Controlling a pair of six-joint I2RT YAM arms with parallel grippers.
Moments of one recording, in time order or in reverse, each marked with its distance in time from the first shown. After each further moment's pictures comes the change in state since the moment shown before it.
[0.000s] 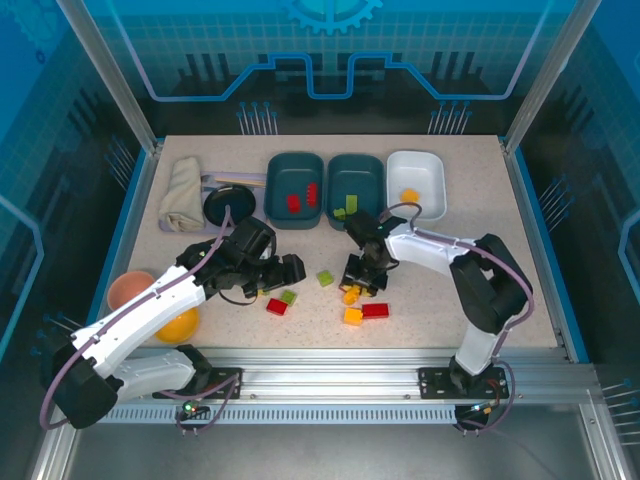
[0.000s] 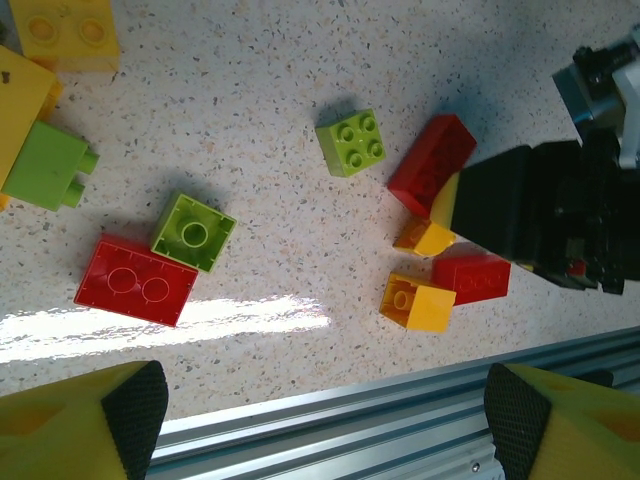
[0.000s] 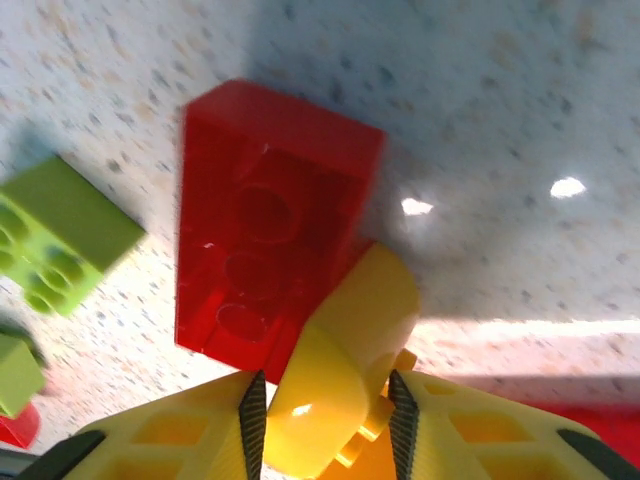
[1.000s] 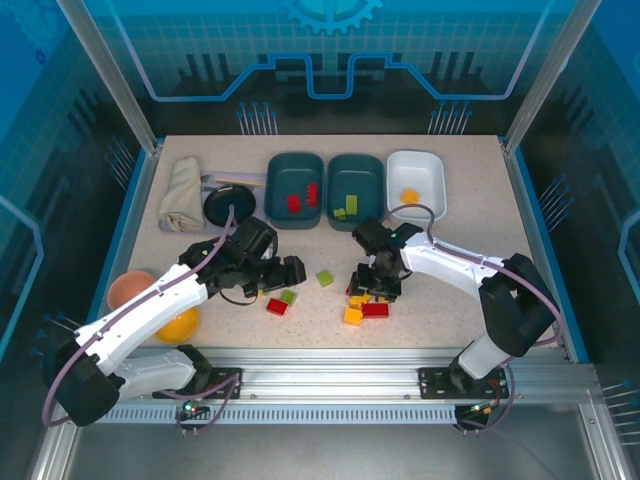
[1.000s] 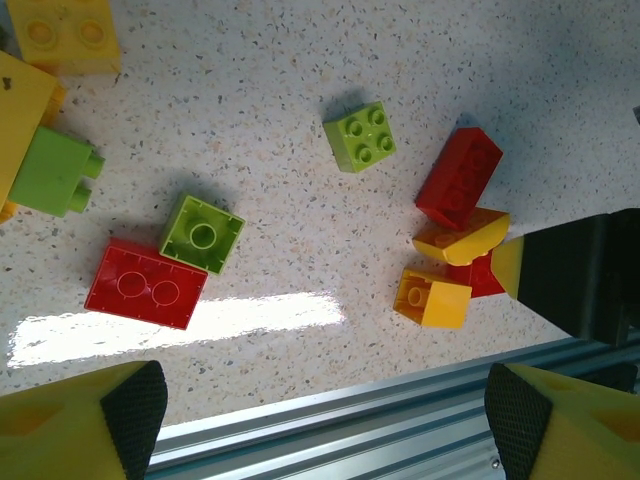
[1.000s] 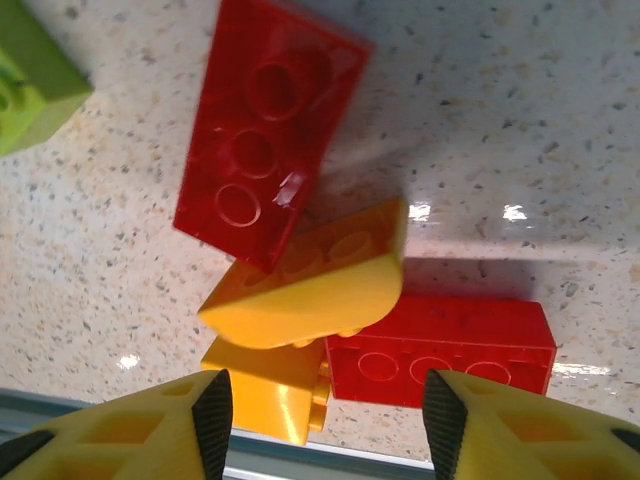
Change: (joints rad) left arm 0.001 0.018 0.001 -0.007 0.001 0.042; right arm 0.021 -0.195 -0.106 -0.100 0.056 -0.124
